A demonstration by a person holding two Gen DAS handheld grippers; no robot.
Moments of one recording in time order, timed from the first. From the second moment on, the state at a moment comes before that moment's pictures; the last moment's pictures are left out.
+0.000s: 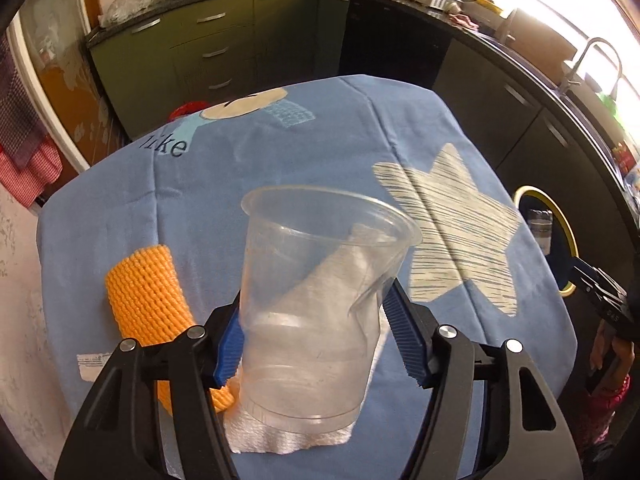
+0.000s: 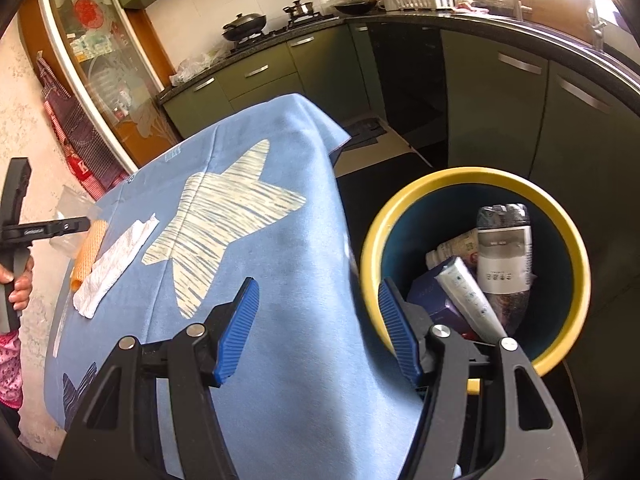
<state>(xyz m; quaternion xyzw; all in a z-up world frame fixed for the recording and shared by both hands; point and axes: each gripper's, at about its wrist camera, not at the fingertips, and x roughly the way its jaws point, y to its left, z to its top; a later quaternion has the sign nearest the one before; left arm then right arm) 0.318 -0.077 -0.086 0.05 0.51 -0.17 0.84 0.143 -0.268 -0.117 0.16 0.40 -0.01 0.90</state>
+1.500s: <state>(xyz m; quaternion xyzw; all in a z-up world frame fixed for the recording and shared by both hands) 0.268 -0.365 -0.073 0.08 0.41 -0.41 0.81 0.033 -0.383 -0.115 0.22 0.36 -0.15 0.89</state>
